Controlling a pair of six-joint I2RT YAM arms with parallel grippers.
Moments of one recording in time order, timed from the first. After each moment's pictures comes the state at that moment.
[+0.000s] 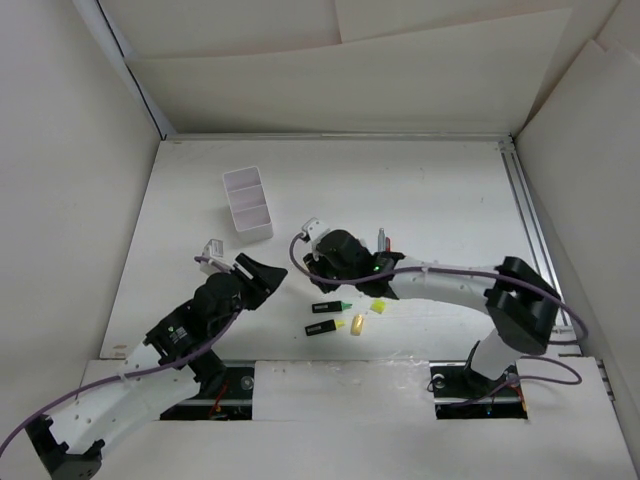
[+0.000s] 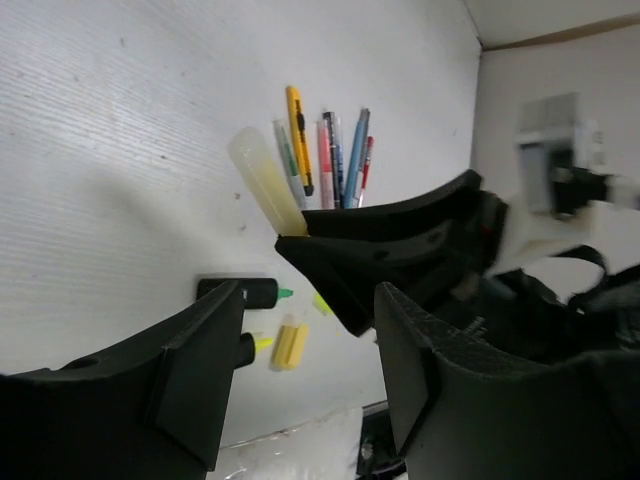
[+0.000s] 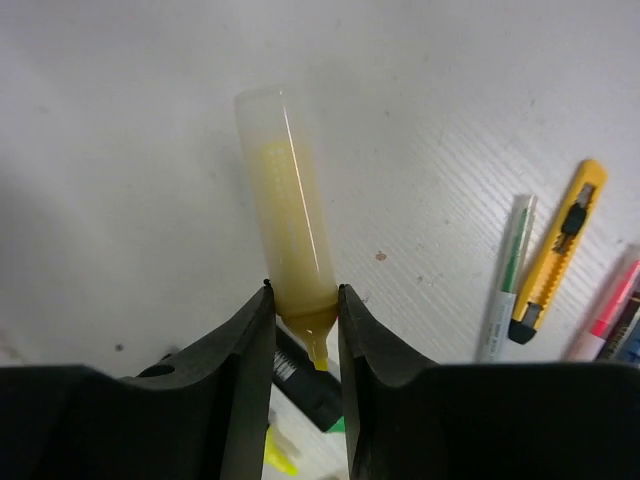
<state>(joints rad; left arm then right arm) -0.80 0.46 0.47 -0.48 -0.34 -1.23 1.01 1.67 1.03 -0.10 0.10 0.18</state>
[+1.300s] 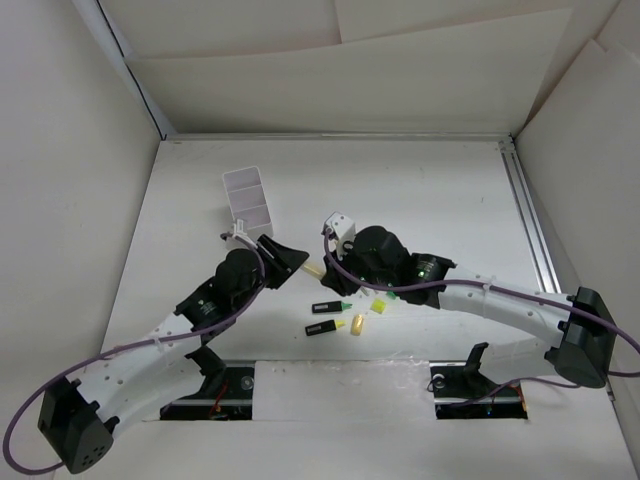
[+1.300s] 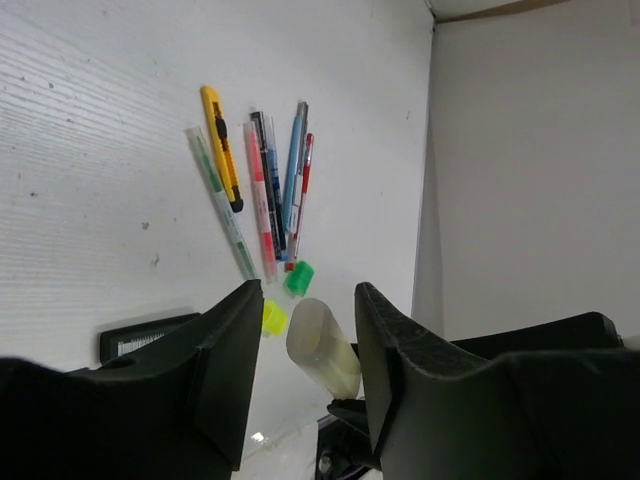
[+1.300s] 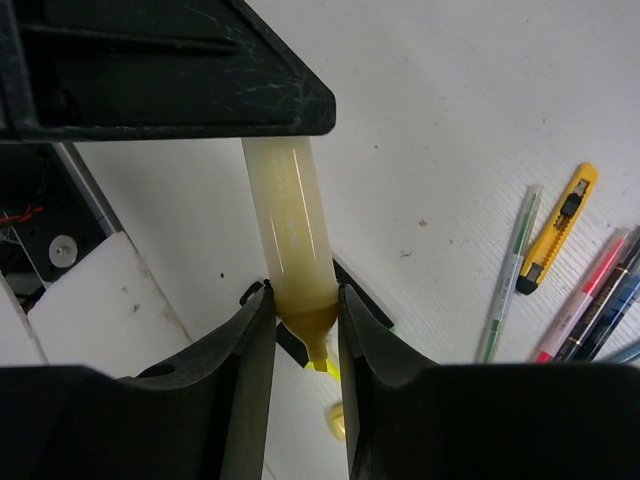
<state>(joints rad) -0.73 0.75 0.49 -0.11 -0.18 -1.21 1.02 1.30 0.97 -0.22 -0.04 0.20</state>
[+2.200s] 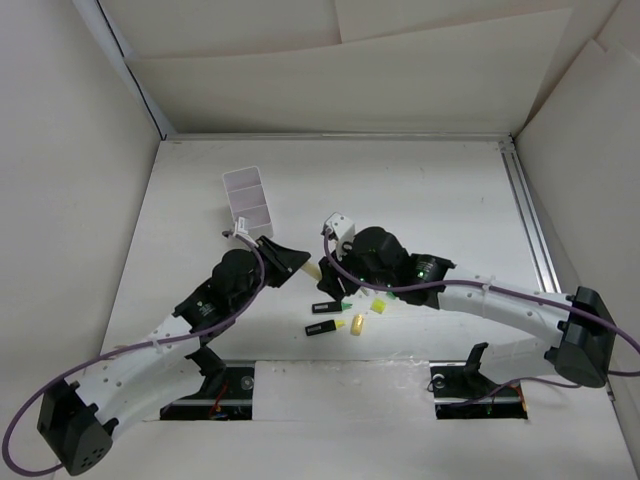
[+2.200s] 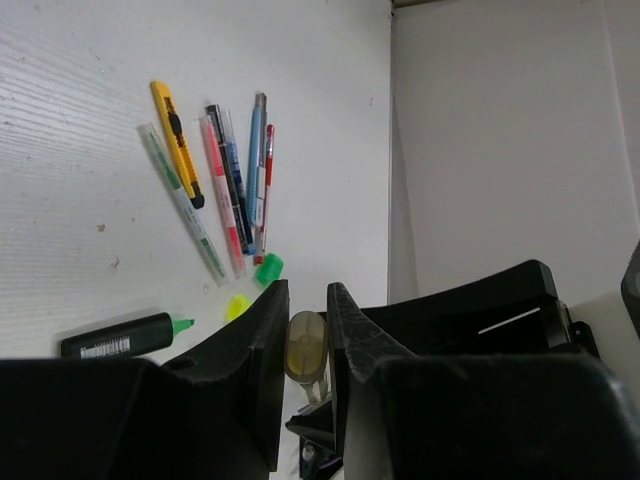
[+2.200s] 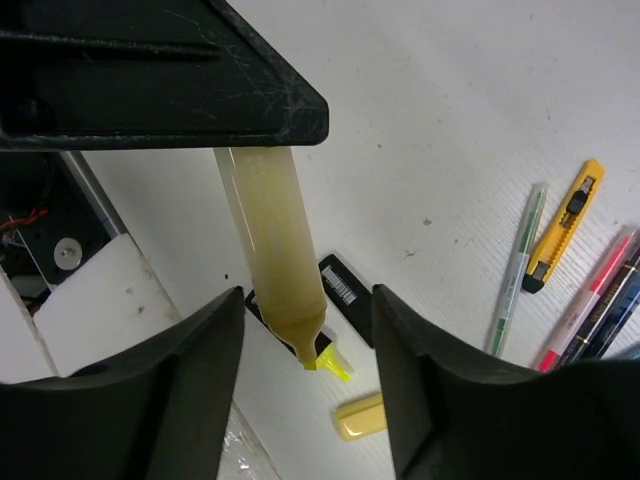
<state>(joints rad) -0.73 0.75 0.48 -0.03 -0.12 -1.20 1.02 1.30 0.97 -0.22 -0.04 0.21</state>
